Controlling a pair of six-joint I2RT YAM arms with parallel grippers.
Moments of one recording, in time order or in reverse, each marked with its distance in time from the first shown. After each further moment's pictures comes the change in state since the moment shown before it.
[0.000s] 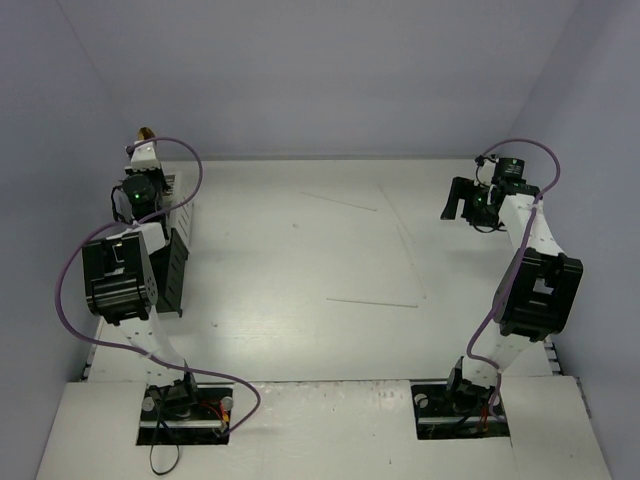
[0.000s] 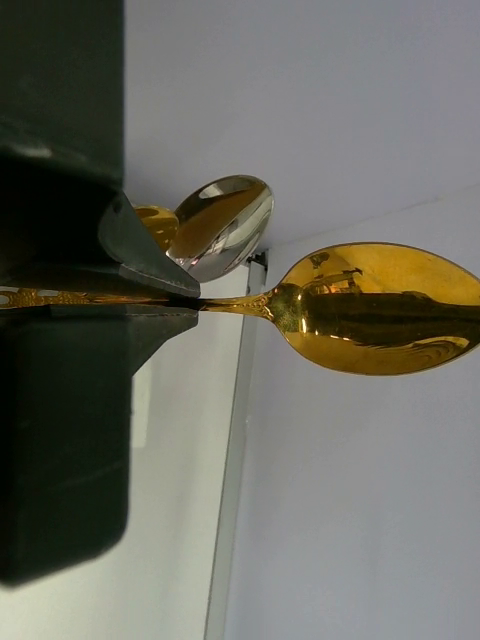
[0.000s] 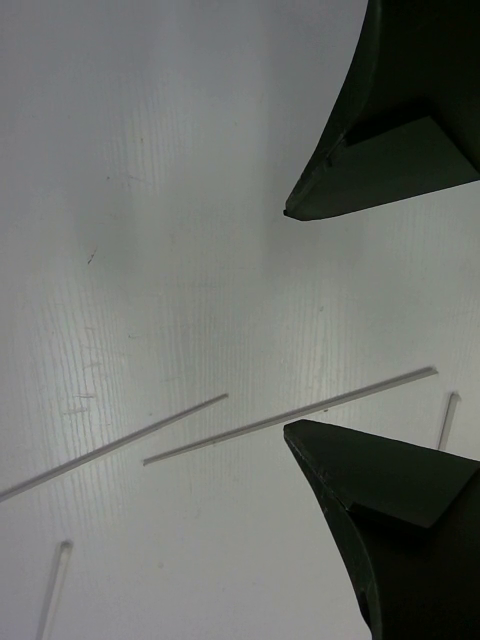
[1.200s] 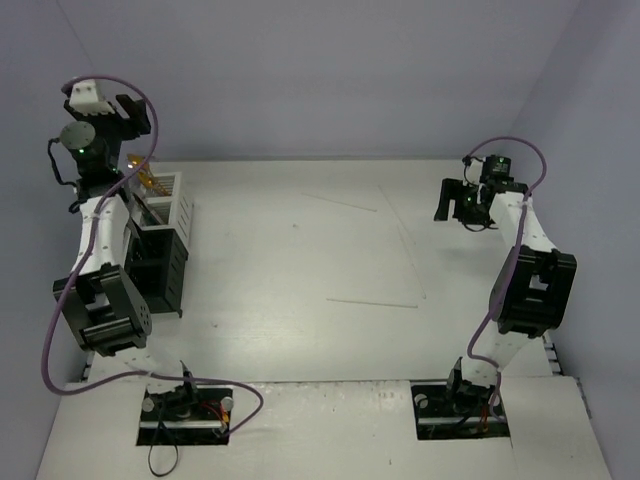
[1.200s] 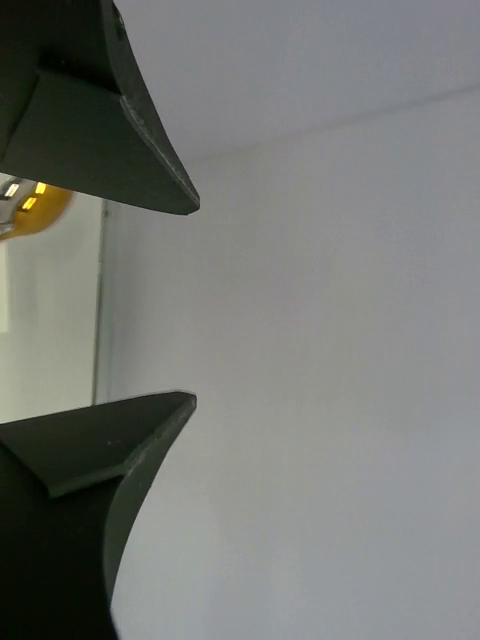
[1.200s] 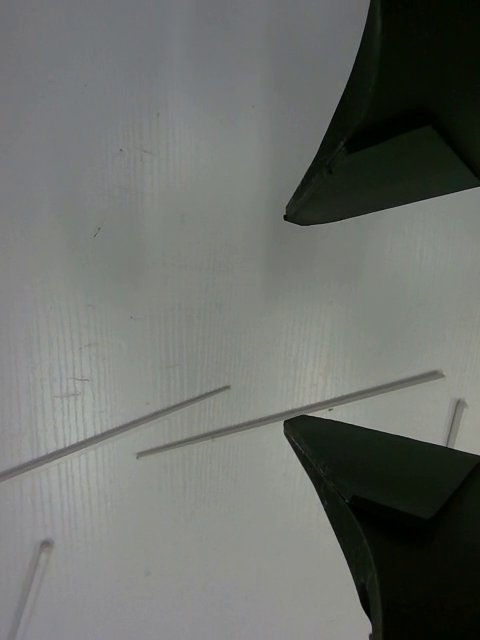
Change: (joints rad) left arm 0.069 -0.233 0.411 -0.486 0.308 -0.218; right arm 0.062 0.020 0.011 0.000 0.045 -0.031
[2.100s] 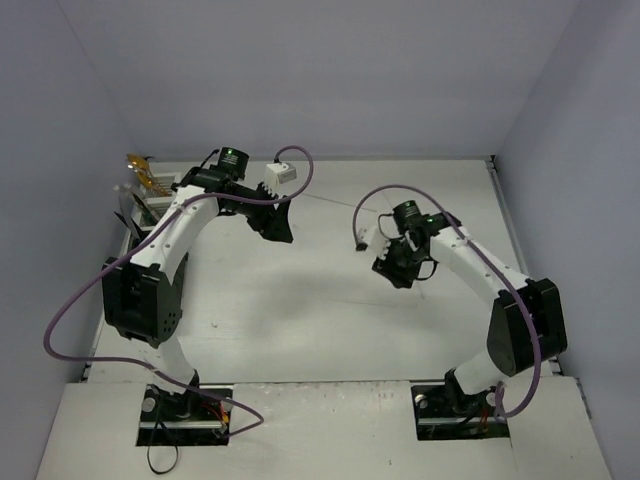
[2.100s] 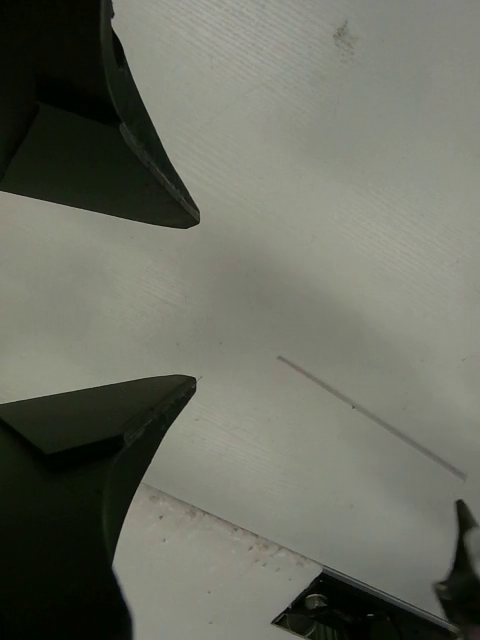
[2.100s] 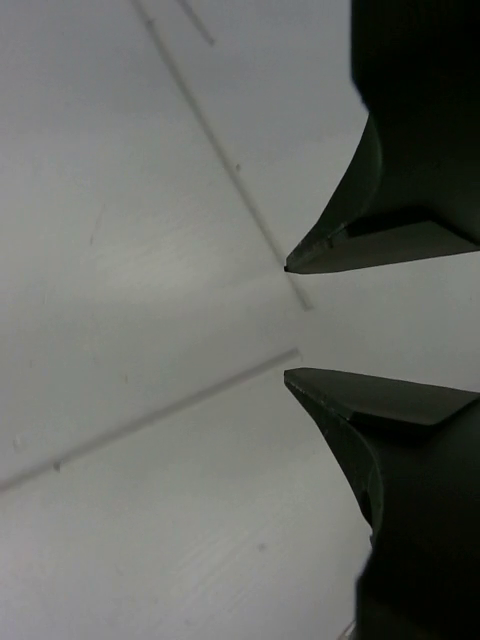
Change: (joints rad) left arm -0.596 0.078 0.108 -1.294 0.462 0.506; right arm 0.497 -0.244 -0.282 -0.278 0.044 -0.750
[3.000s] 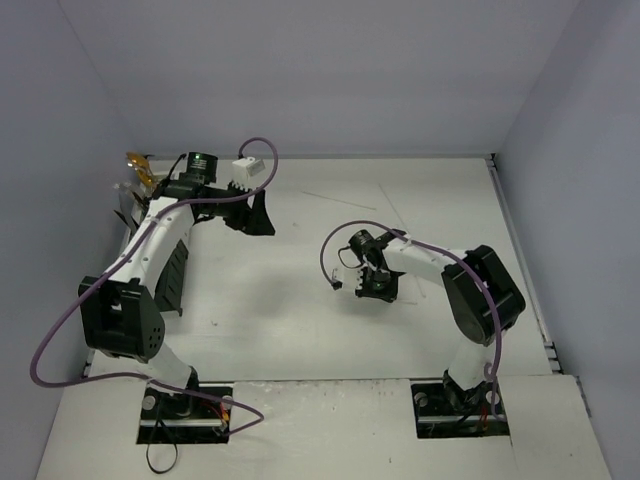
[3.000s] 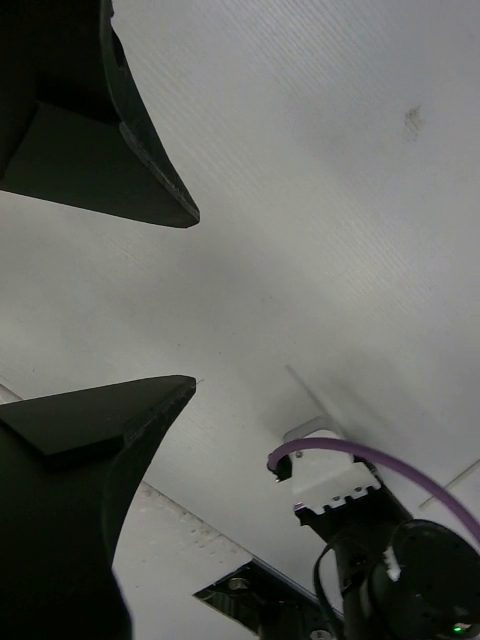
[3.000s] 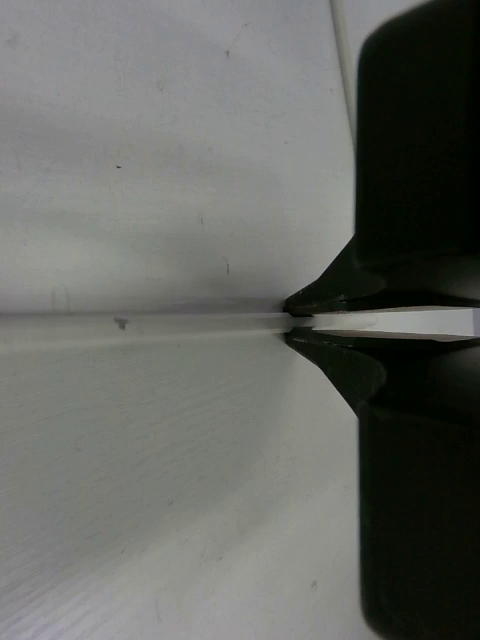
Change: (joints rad) left arm 0.134 -0.149 -0.183 0.146 -0.027 -0.224; right arm 0.272 0.260 -0.066 0.070 0.237 -0.041
